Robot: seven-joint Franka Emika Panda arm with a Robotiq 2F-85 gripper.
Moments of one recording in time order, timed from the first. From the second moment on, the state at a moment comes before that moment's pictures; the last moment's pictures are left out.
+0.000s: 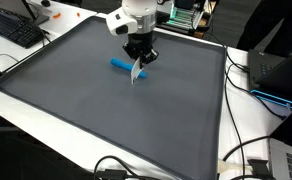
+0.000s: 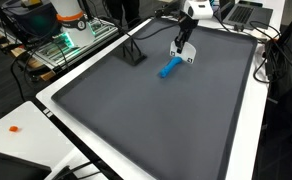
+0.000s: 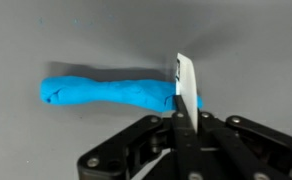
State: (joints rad) arm 0.18 0.43 0.06 -1.99 -0.10 2.35 0.27
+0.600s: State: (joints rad) arm 0.17 0.44 0.06 -2.00 -0.10 2.37 0.25
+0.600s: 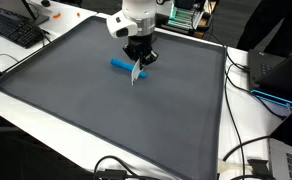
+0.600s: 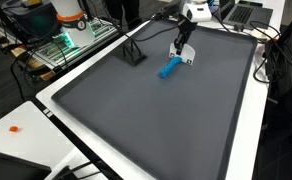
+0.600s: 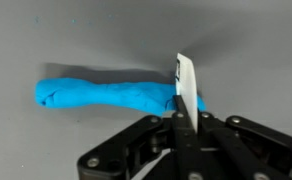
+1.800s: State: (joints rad) arm 0.16 0.42 0.10 -2.00 0.02 2.37 0.17
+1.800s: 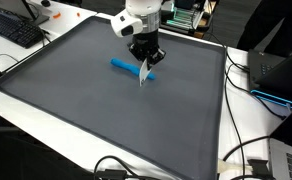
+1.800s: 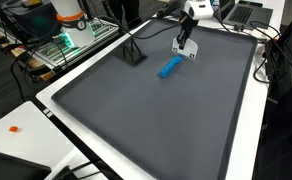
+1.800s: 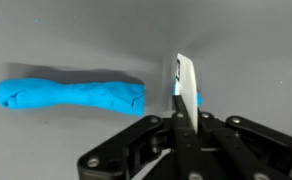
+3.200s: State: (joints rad) arm 0.11 0.37 0.05 -2.05 0.01 2.37 0.13
